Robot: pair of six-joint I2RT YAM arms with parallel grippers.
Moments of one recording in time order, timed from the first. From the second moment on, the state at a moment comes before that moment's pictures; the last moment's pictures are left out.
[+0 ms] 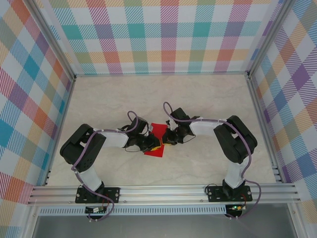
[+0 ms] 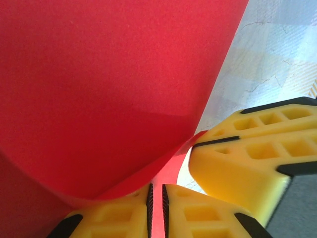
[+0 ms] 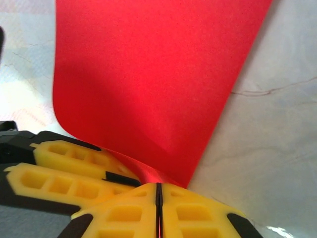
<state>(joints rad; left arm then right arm) -0.61 1.73 0.73 0.02 0.58 -0.97 0.65 1.85 1.00 -0.32 -0.57 0.65</state>
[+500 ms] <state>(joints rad) -0.61 1.73 0.73 0.02 0.58 -0.97 0.65 1.88 1.05 -0.36 -0.51 0.65</state>
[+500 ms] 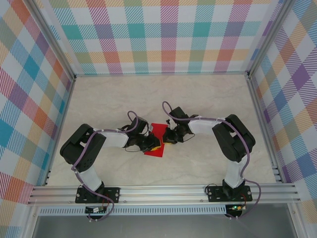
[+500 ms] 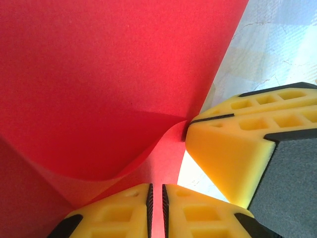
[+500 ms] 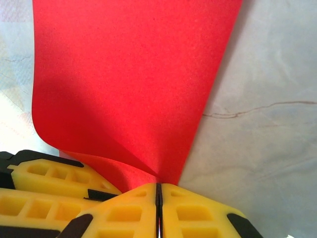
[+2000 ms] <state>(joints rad) -0.61 1.63 0.81 -0.16 0.30 -0.83 0.65 1.90 1.09 -0.42 -0.51 0.65</state>
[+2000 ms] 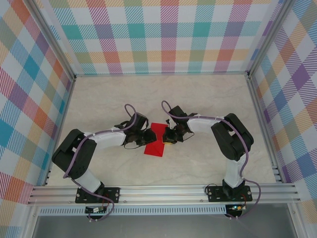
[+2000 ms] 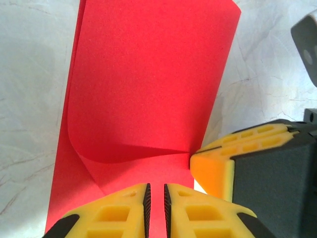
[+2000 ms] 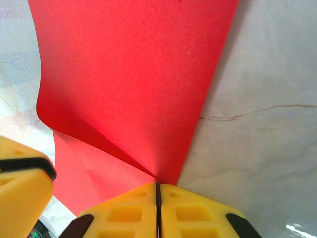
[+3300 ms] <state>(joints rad) -0.63 1.68 0.81 -0.13 0.24 -0.86 0.65 1.92 1.11 -0.45 -0.51 0.65</state>
